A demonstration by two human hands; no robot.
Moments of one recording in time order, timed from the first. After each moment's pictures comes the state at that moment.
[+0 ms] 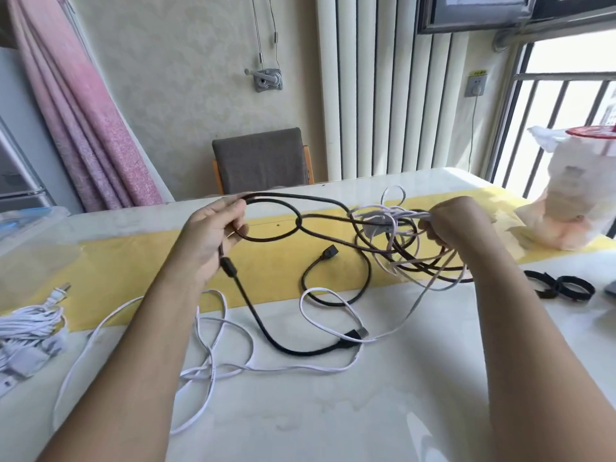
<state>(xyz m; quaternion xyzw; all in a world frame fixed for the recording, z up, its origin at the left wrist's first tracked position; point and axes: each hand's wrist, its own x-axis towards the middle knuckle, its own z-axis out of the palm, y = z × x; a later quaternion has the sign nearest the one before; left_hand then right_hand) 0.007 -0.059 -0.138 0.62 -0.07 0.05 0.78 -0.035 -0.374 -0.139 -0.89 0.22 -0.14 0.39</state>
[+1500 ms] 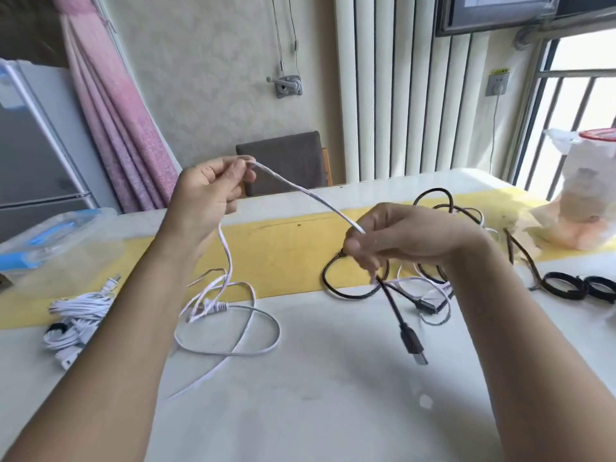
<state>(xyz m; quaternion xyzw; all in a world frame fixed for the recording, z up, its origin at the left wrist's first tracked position) -0.043 -0.042 -0.070 0.70 -0.17 0.17 0.67 -0.095 -0.294 -0.089 -0.77 -0.34 0.19 0.50</state>
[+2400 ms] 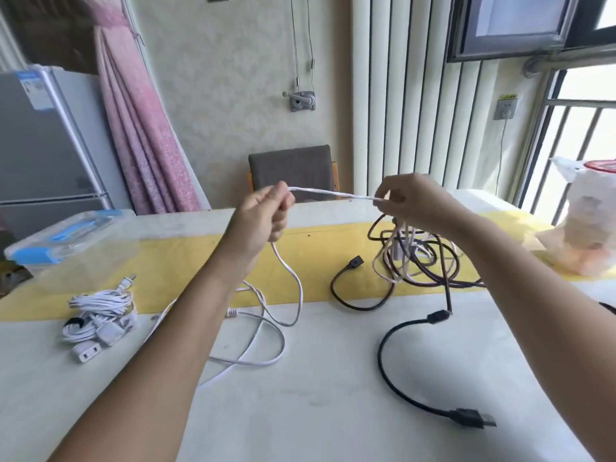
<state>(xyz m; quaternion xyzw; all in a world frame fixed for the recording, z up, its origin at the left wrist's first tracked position) -0.054 -0.066 -0.084 0.69 -0.20 0.07 0.69 -0.036 -0.312 -0.074 -0.94 -0.16 -0.21 0.24</state>
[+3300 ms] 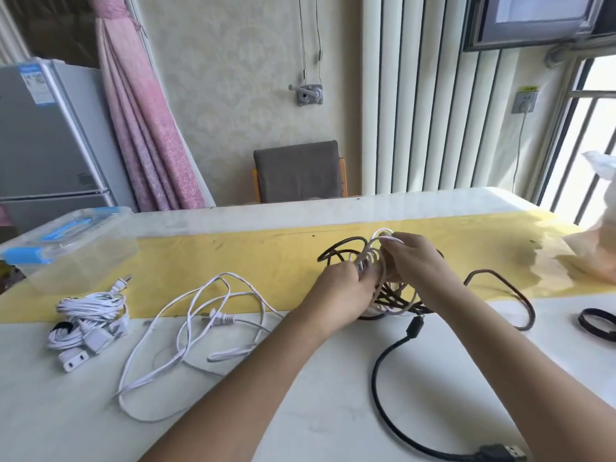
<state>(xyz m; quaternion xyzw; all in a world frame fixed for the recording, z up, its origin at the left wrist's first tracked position) -0.063 -0.149 -0.154 0.93 -0.12 0.00 0.35 -0.049 -0.278 -0.147 -0.78 0.01 -0.08 0.62</state>
